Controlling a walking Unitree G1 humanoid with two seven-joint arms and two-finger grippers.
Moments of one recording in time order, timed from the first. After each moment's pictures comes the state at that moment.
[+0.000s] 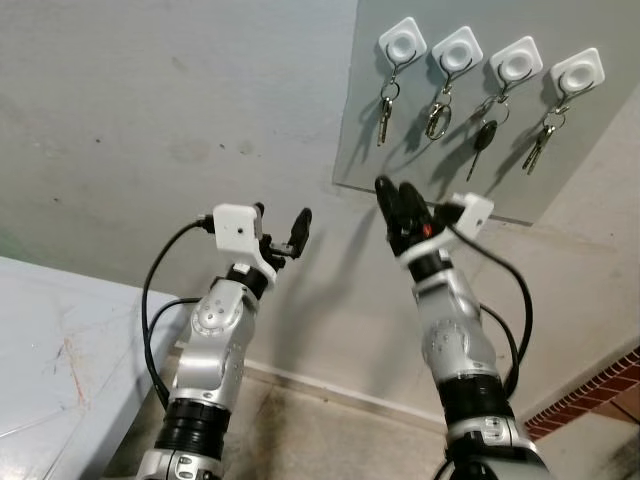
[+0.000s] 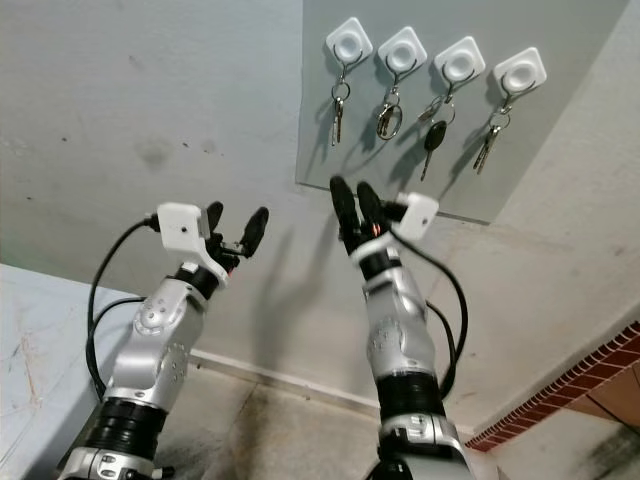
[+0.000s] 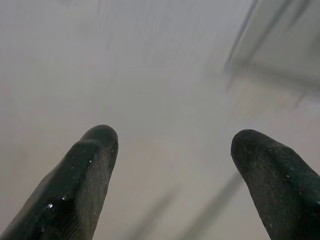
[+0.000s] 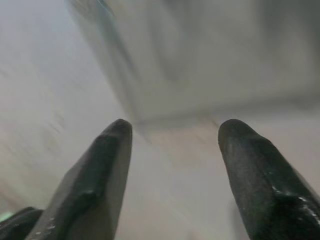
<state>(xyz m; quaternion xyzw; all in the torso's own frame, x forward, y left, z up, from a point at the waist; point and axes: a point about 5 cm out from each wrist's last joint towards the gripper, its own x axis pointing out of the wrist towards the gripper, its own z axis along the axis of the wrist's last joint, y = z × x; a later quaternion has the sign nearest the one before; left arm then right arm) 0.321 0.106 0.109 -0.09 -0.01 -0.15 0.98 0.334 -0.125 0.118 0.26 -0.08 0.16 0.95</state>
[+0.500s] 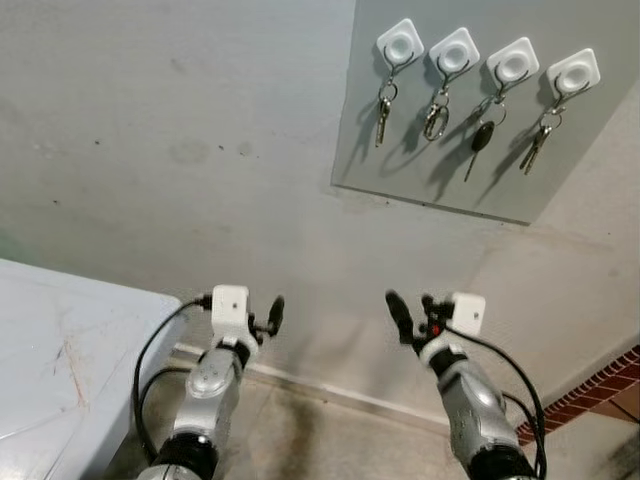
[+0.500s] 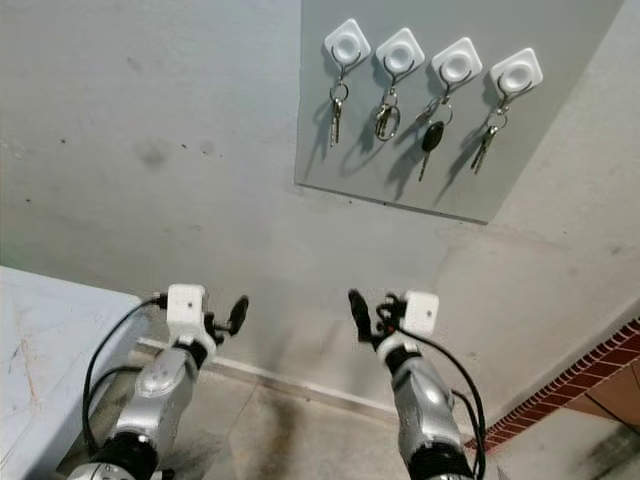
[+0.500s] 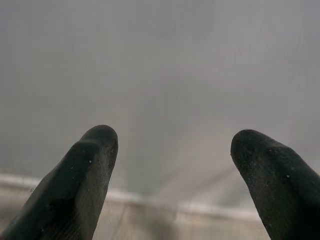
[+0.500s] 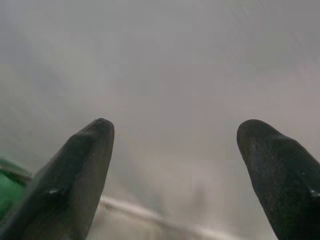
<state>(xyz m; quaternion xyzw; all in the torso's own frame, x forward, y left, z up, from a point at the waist) 0.284 0.130 0.001 -0.04 0.18 -0.10 0.98 0.279 -0.170 0.006 0.15 0.13 0.07 0.98</state>
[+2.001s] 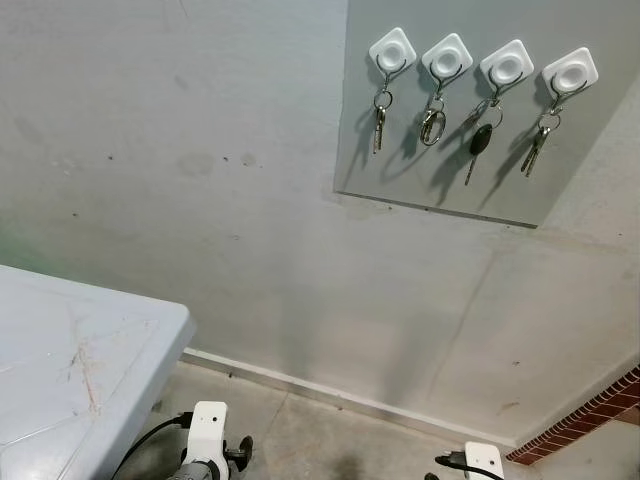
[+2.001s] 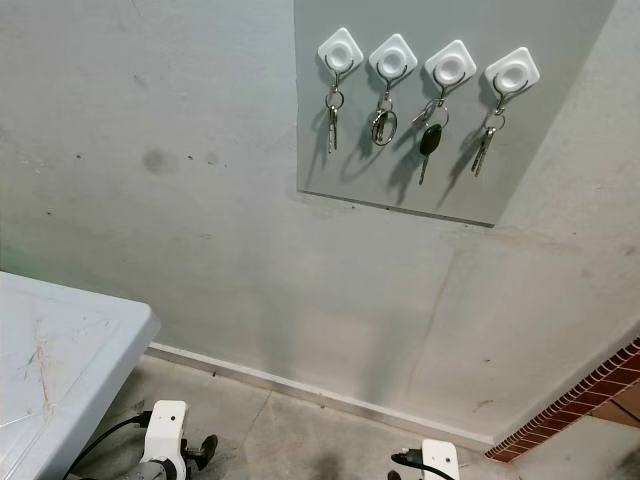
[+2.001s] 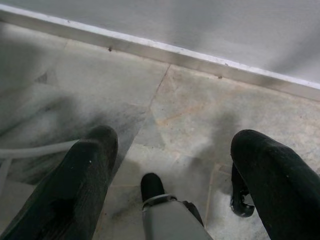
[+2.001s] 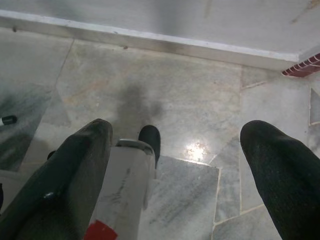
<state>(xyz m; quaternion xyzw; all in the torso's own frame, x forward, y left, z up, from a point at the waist) 0.182 0.168 -0.084 -0.01 0.43 -0.03 0.90 0.141 -0.202 -0.096 0.04 0.45 -0.04 0.89</state>
